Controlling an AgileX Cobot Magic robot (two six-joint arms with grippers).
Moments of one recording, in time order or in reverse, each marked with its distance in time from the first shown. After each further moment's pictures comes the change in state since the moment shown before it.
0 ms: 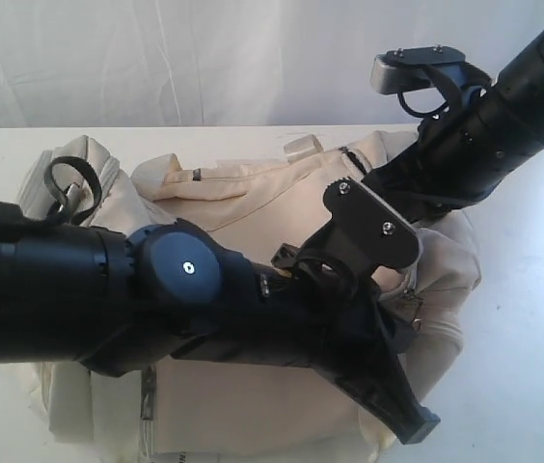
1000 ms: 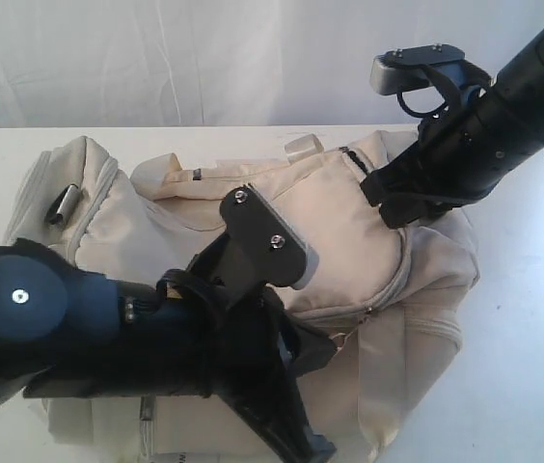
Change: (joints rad) left arm 0.040 -0.234 0.245 -0.019 -0.010 0.025; right arm 0.000 0.000 0.000 -0.021 -0.018 0.000
